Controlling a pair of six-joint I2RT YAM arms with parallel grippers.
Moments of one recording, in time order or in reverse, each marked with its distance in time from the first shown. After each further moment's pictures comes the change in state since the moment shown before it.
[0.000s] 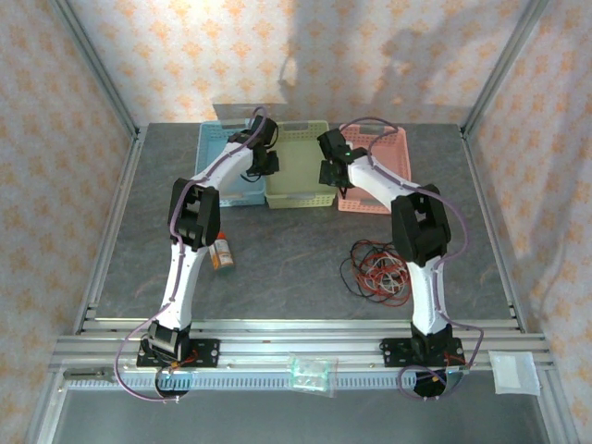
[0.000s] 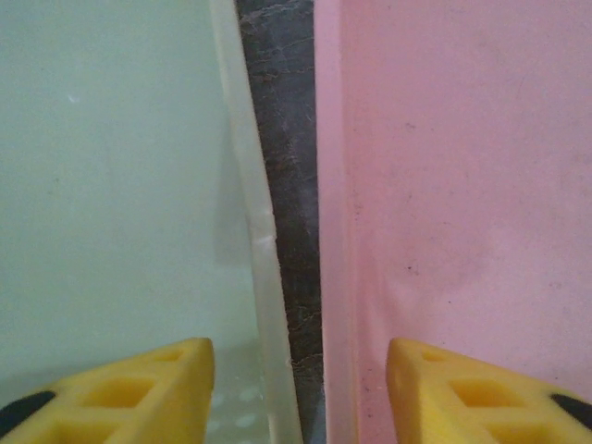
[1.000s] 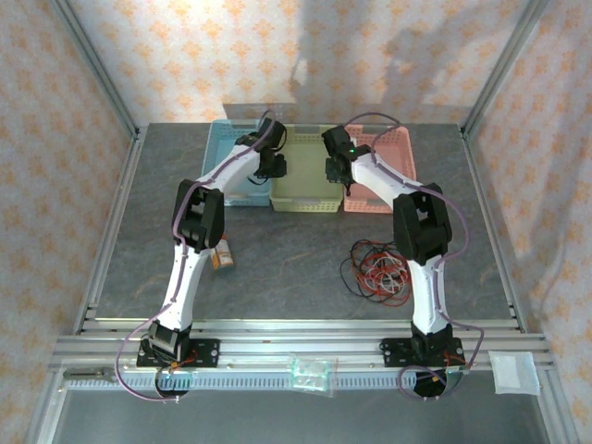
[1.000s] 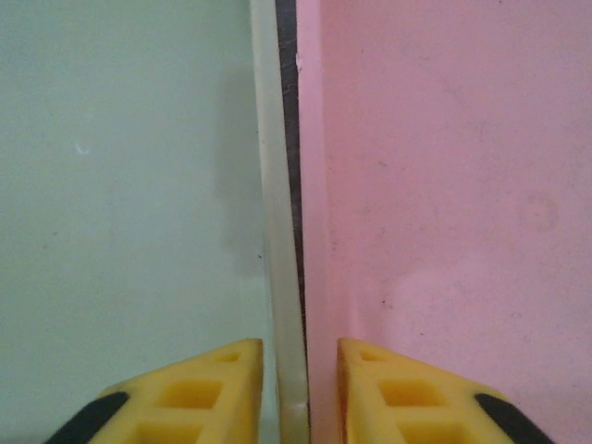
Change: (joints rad) left arm -0.047 -0.002 -0.008 0.009 0.016 0.003; right arm -0.025 0.005 0.015 -0.008 0.051 -0.082
